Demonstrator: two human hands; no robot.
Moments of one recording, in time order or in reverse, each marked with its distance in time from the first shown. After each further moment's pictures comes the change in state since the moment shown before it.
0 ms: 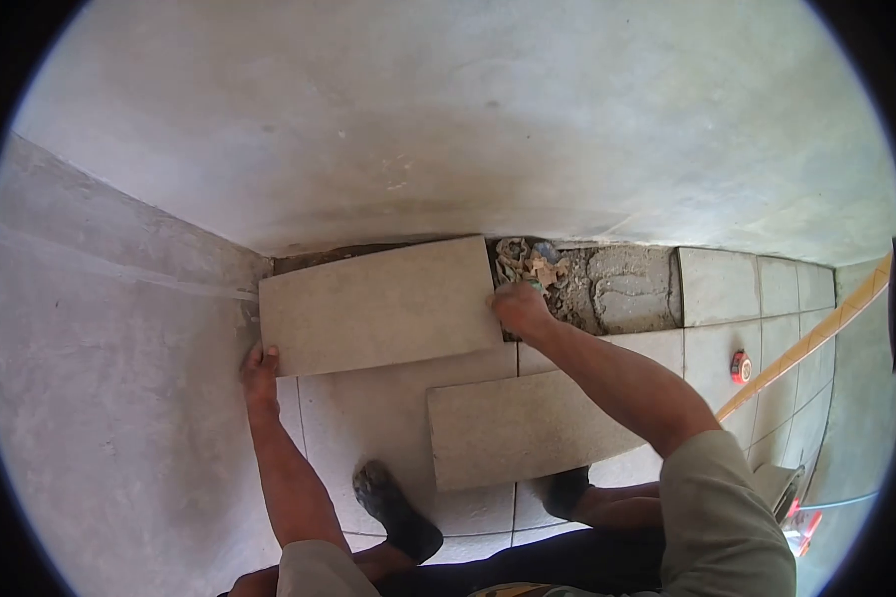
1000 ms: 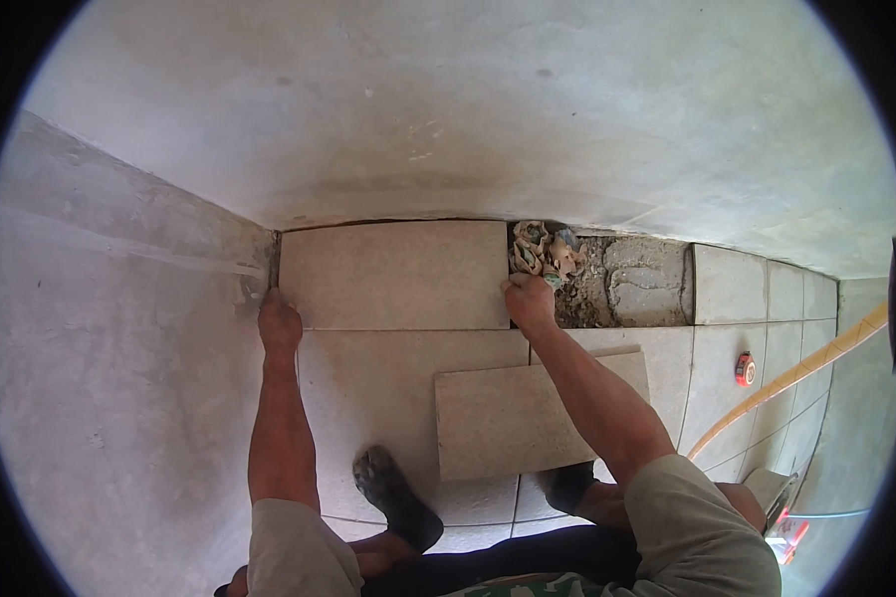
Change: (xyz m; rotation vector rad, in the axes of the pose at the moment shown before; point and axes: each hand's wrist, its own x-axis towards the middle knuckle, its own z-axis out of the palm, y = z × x) left_hand 0.063 -0.027 0.037 0.808 0.161 0.518; right_hand -0.003 -0.030 0.010 0.632 0.233 0.672
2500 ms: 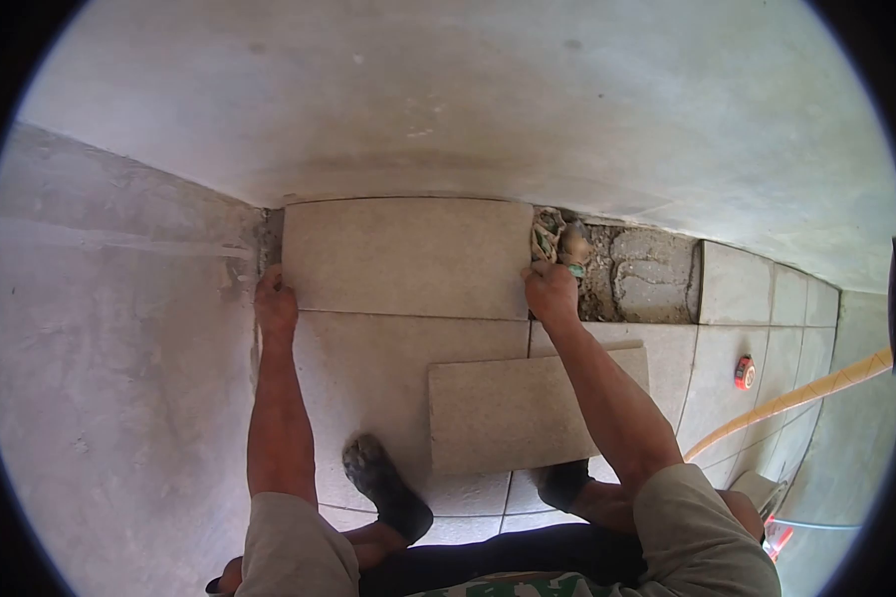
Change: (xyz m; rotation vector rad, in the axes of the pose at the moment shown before) left_hand -0.001 0.023 0.005 -0.319 -0.011 -0.096; right_hand -0.001 0.007 -0.025 -0.021 0.053 -0.039
